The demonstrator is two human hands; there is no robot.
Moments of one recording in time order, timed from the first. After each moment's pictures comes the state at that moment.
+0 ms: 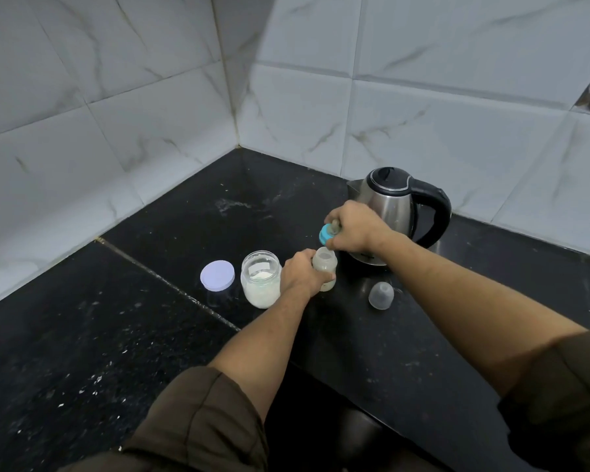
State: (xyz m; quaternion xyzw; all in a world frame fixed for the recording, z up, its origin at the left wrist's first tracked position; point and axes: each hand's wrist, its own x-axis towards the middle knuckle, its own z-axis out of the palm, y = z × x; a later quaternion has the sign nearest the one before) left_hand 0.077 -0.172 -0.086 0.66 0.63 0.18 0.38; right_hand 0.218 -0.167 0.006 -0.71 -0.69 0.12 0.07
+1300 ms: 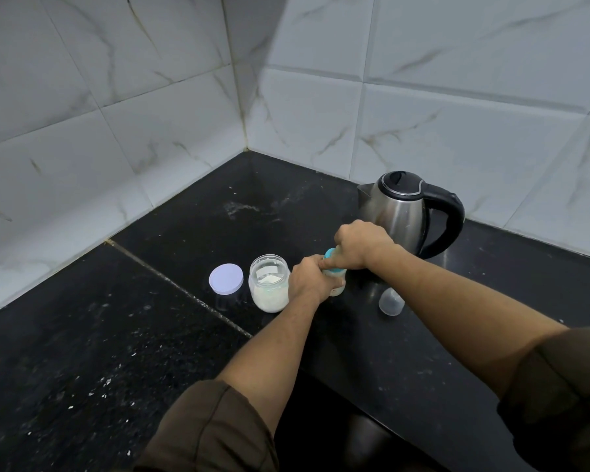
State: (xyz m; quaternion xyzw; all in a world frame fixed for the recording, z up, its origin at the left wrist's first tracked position) left_hand 0.075 -0.170 -0.090 0.65 0.62 0.19 0.39; right_hand 0.201 -0.162 -0.012 -0.72 -0.69 0.07 -0.08
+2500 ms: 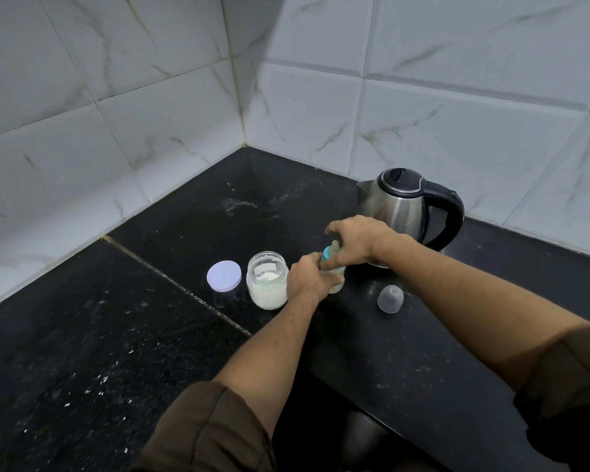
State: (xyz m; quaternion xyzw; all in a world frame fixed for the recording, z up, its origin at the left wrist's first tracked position) left_hand 0.074 -0.170 -0.095 0.65 0.62 0.20 0.39; right_hand 0.210 -0.159 -0.006 -0.68 -0.73 0.10 -0.07
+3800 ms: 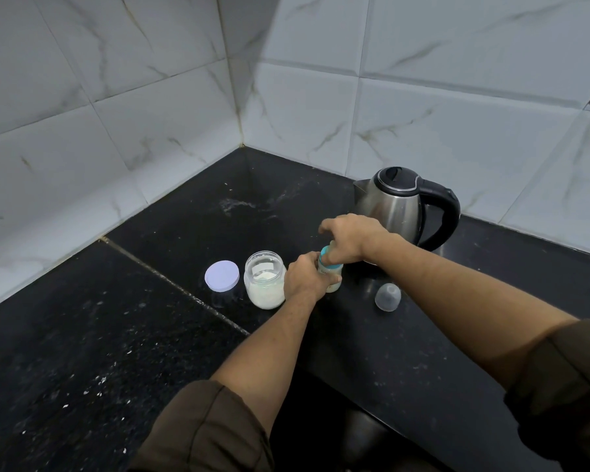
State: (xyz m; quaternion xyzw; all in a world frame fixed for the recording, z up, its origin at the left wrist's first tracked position) left_hand 0.075 -0.172 -0.094 0.65 0.63 0.19 0.38; right_hand 0.199 -0.163 0.000 -0.67 -0.73 0.10 -0.08
